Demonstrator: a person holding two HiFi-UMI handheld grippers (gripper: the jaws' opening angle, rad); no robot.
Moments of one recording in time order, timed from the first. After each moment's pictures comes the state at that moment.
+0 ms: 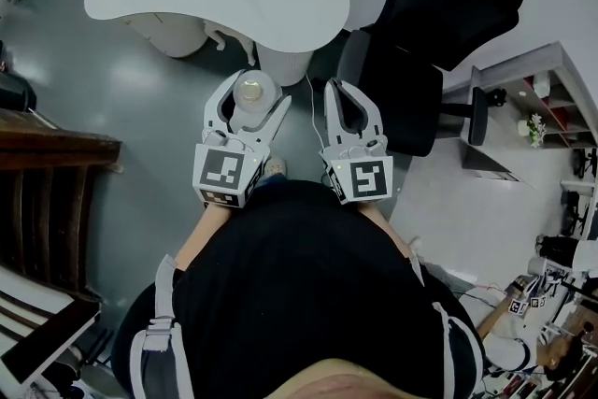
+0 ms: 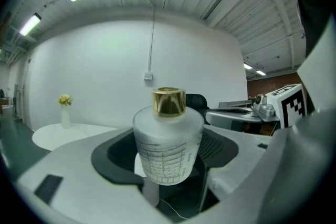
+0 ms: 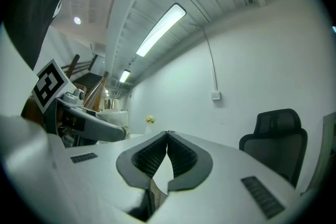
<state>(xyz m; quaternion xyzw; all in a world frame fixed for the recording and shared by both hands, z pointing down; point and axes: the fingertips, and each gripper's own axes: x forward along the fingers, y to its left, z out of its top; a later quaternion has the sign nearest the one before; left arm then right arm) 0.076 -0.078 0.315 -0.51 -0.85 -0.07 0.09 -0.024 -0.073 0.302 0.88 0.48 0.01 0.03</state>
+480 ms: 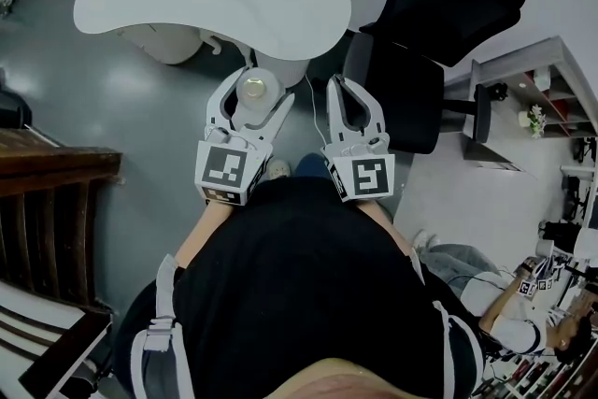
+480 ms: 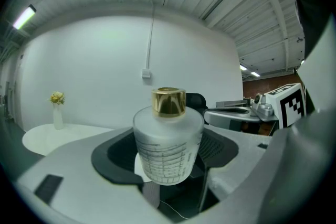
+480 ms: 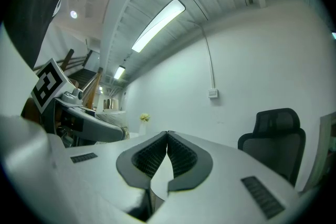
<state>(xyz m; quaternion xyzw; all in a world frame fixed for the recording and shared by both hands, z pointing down) 0.094 -0.035 0.328 -0.48 -0.87 -0.07 0.09 -0.005 -0.034 0.312 0.86 0.51 0.02 0.03</state>
